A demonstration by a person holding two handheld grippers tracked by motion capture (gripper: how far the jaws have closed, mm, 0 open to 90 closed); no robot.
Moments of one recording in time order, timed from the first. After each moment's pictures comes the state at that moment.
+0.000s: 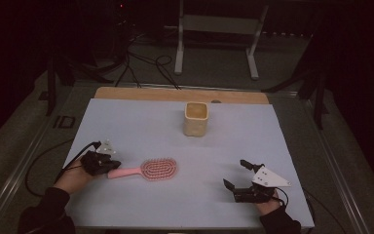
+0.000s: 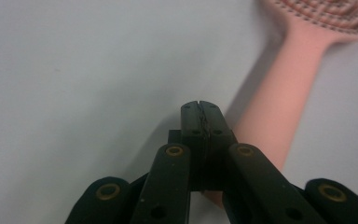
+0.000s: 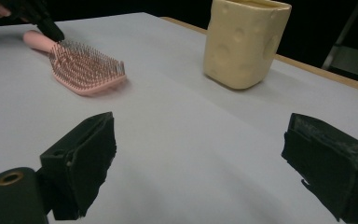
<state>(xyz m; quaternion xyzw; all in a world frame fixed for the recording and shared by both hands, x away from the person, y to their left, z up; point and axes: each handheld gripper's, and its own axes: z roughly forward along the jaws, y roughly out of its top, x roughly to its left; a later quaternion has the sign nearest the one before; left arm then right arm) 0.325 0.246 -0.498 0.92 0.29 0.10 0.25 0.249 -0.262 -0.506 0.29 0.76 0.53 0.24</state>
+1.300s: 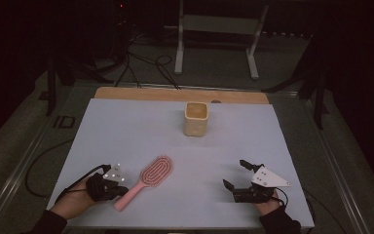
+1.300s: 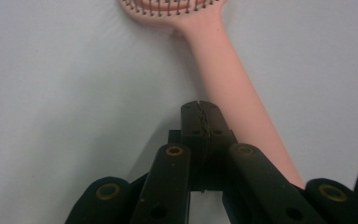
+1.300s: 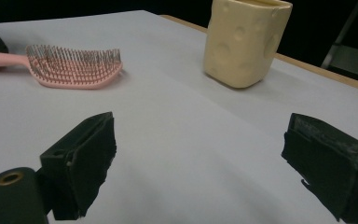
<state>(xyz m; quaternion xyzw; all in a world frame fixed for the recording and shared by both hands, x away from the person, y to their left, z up) 0.261 0.210 -0.493 0.95 0.22 0.03 0.24 0.249 -0.261 -0.506 0.29 0.76 0.53 0.24</state>
